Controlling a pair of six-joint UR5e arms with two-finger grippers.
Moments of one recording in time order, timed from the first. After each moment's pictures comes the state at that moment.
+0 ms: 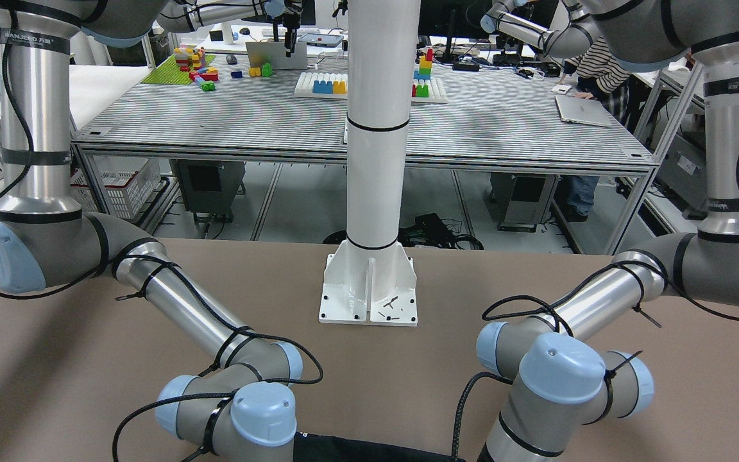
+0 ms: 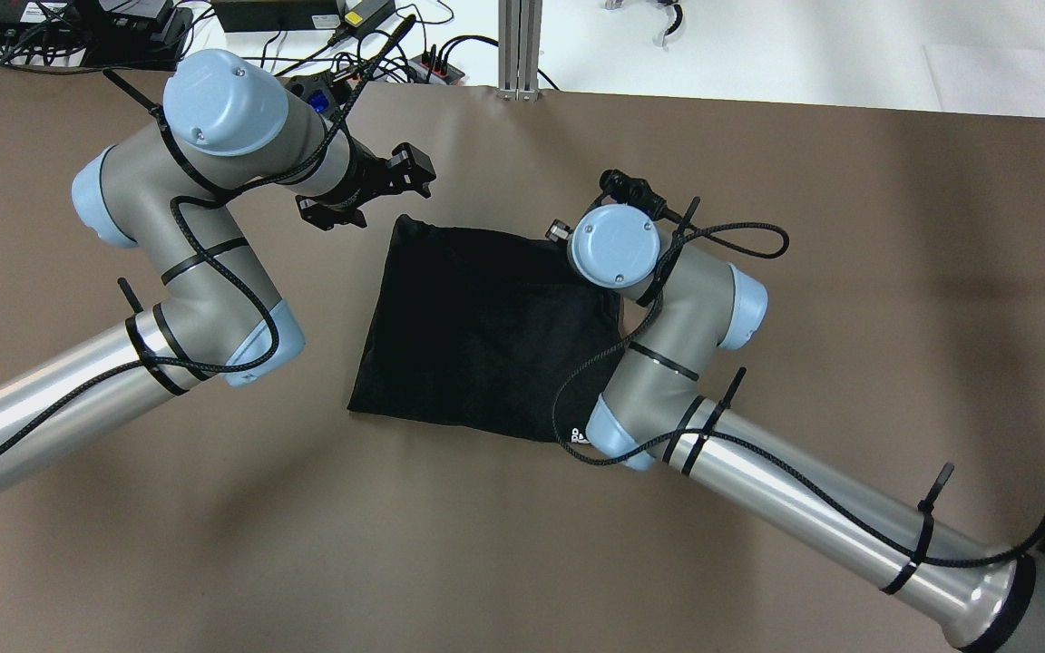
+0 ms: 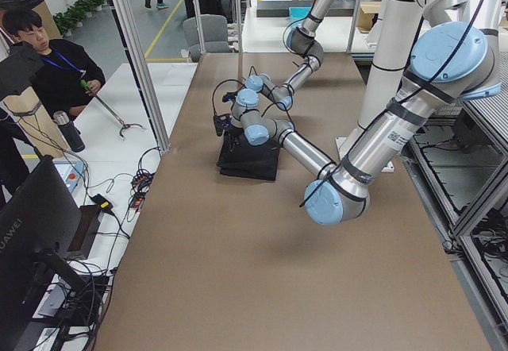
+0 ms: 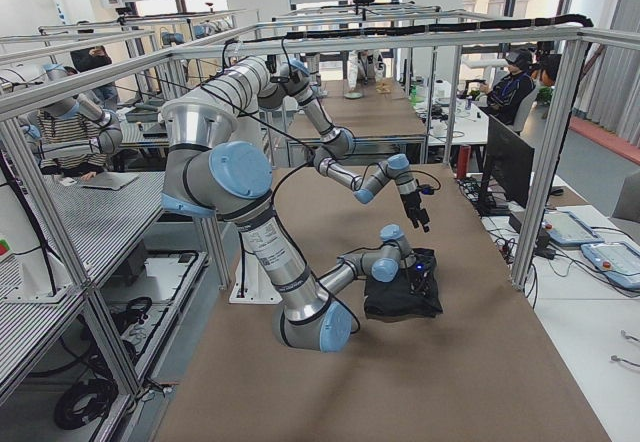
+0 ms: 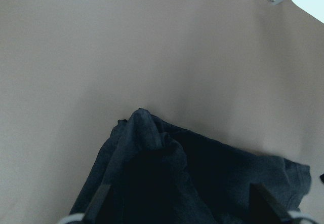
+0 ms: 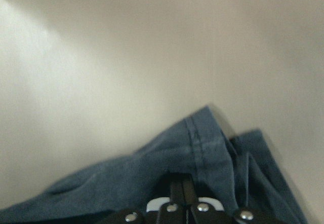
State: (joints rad) left arm -0.84 -2.32 -1.47 -1.99 -1.91 -1.50; right arm 0.72 -0.72 1.19 -1.13 1.54 1.64
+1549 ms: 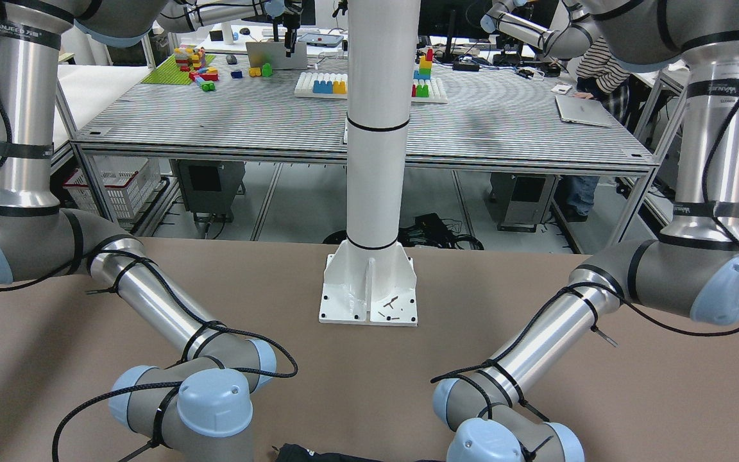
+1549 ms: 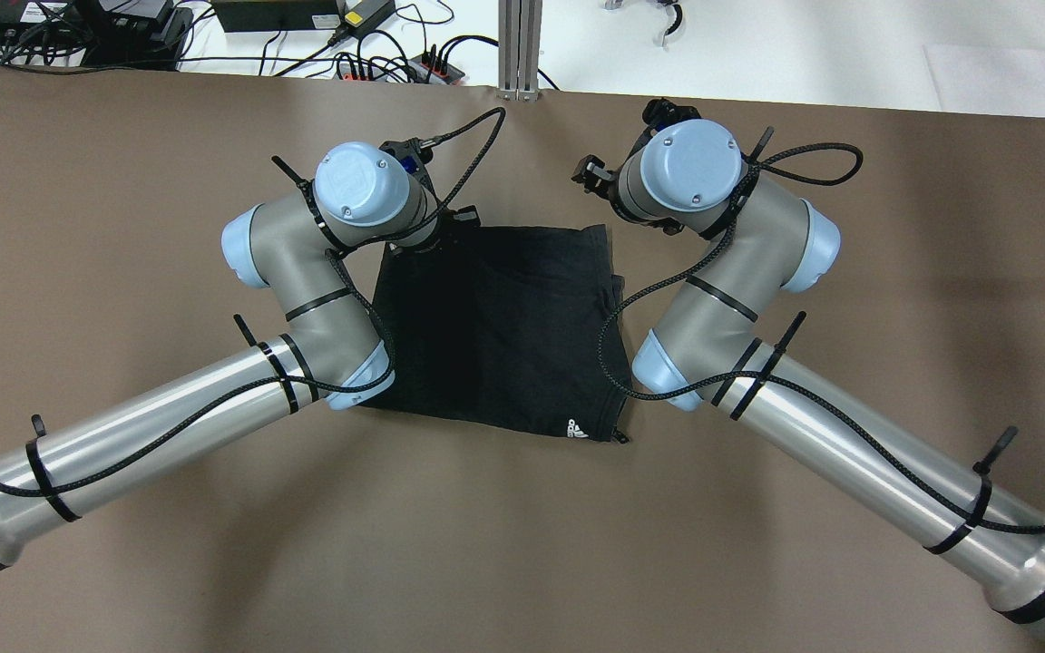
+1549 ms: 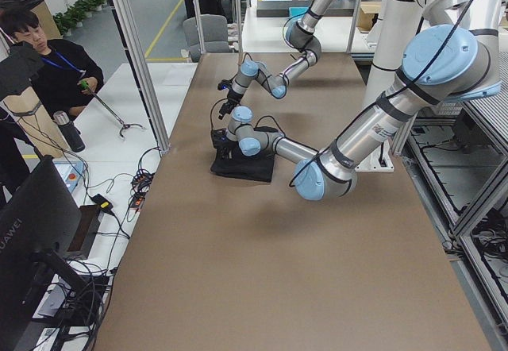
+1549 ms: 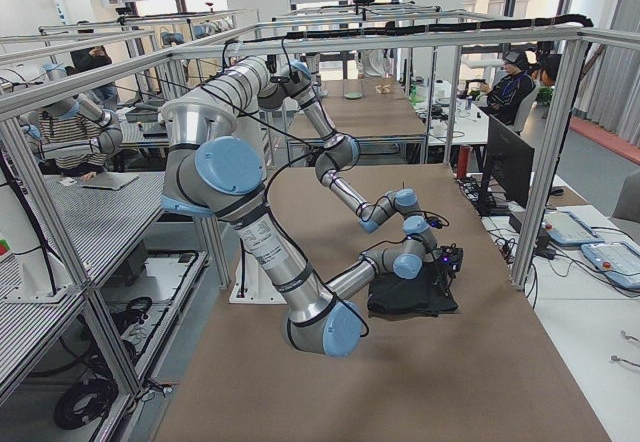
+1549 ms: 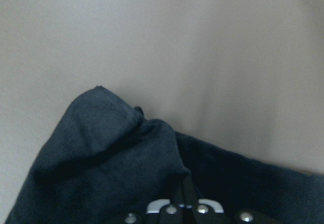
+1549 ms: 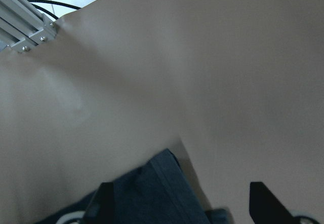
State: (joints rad) left arm -0.76 -2.50 -1.01 -2.20 -1.77 -1.49; right arm 0.79 -0.78 1.30 -1.13 1.66 1.52
